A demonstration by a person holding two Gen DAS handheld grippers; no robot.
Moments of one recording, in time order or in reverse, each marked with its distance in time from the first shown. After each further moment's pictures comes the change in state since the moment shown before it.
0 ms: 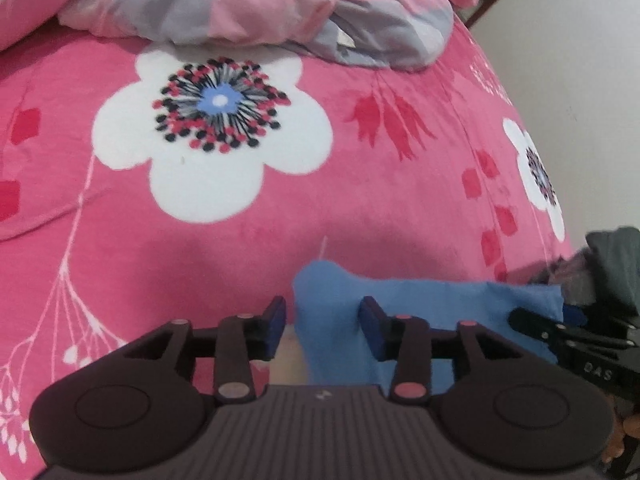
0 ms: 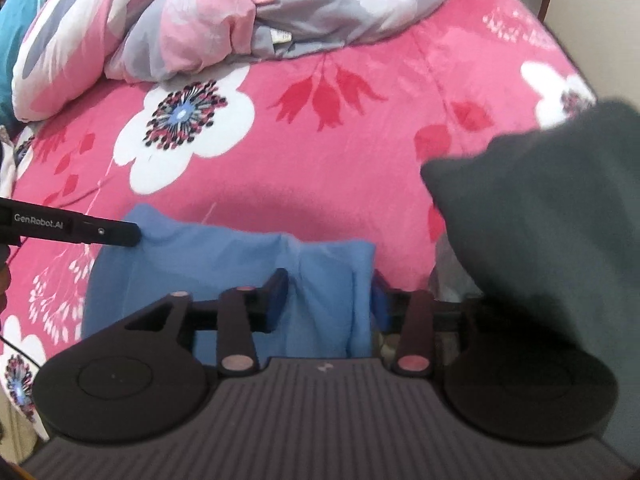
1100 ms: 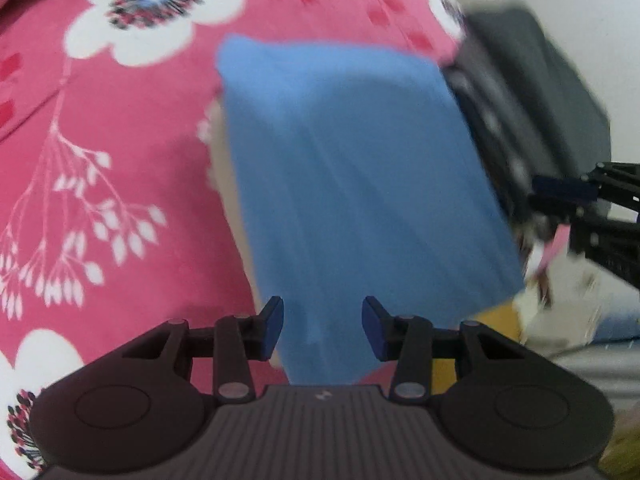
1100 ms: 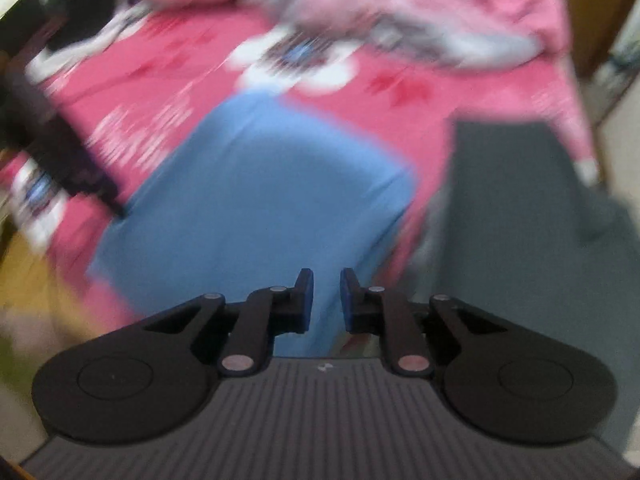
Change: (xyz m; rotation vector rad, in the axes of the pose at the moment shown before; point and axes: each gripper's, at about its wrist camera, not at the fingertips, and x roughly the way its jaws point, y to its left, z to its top) left arm -0.058 -0.039 -0.150 0.281 0.286 -0.027; right arm -0.111 0.013 -0.125 -0.461 0.038 0.085
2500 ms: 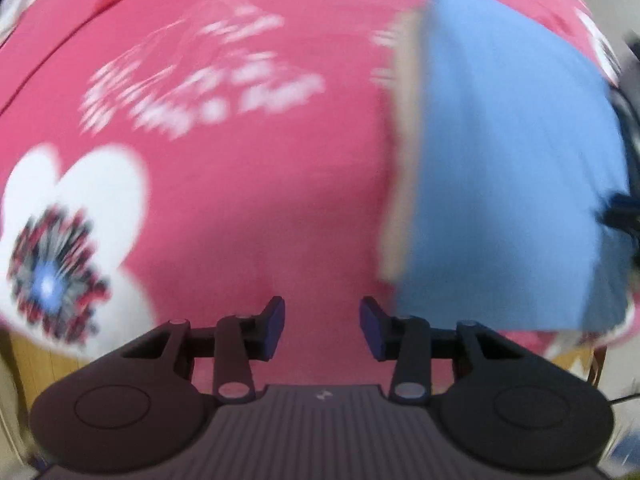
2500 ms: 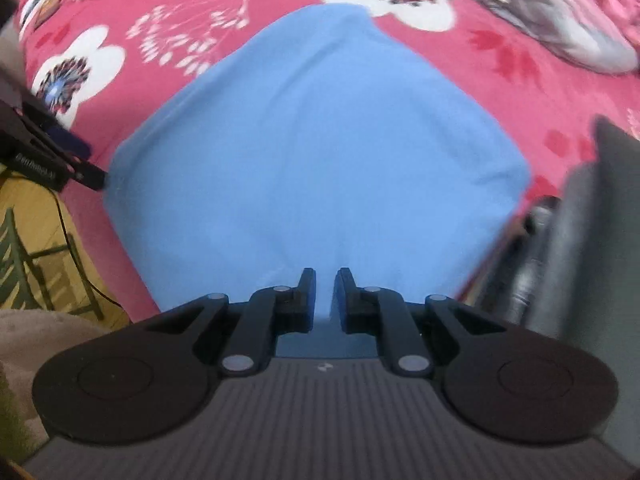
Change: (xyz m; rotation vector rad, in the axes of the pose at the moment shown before) left arm 0.018 0.042 -0.082 -0.490 -0.019 0.242; right arm 0.055 0.039 0.019 -0.212 0.182 0.077
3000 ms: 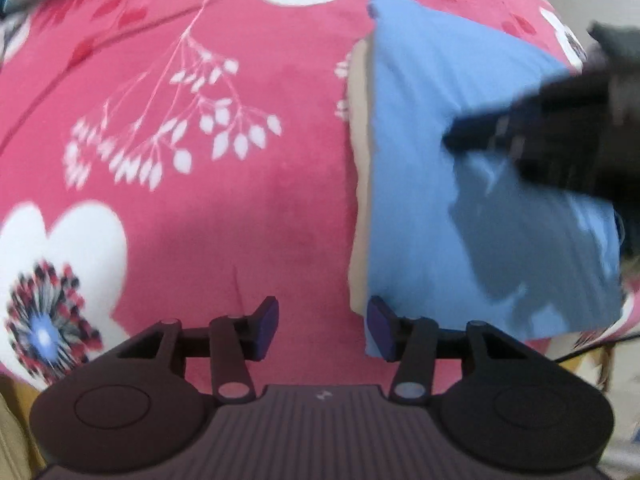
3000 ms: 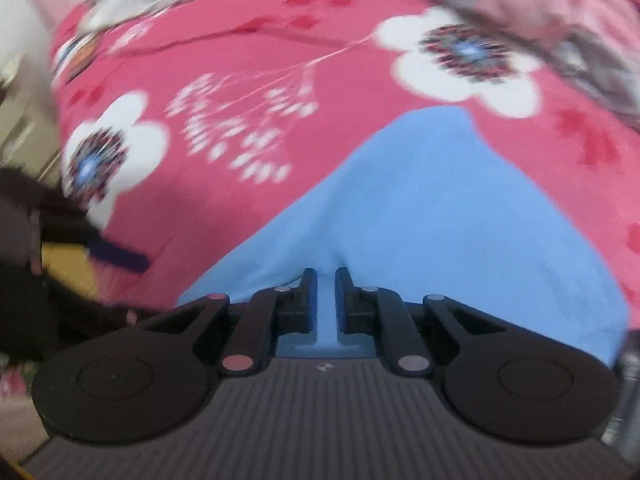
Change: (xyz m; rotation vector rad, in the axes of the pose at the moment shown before) left arm -0.002 -0.038 0.001 0.161 -0.115 -0.005; right arm 0.036 0.037 0.090 -0.012 -0.148 0.132
